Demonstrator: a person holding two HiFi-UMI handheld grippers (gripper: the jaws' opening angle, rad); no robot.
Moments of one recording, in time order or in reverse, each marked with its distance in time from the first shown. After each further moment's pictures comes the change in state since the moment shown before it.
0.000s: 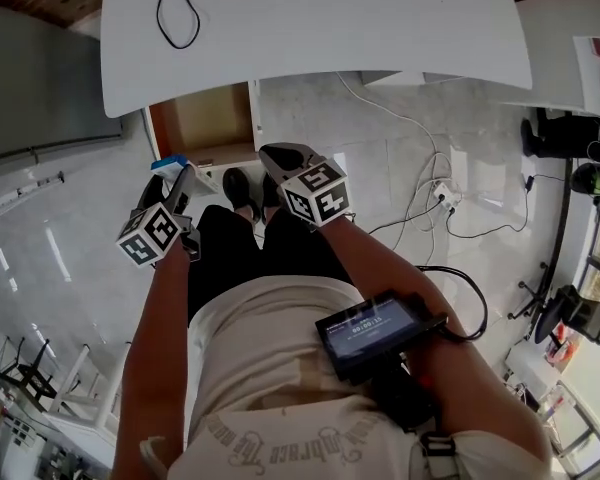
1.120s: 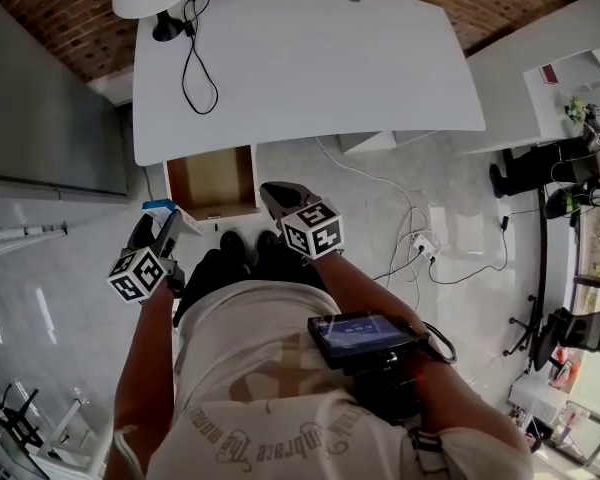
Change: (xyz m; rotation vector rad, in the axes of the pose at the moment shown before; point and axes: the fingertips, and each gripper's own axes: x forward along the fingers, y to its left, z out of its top) left arm -0.074 -0.001 0.072 0.065 -0.145 -0.165; right arm -0.041 0.039 0.075 -0.071 -0.129 -0.091
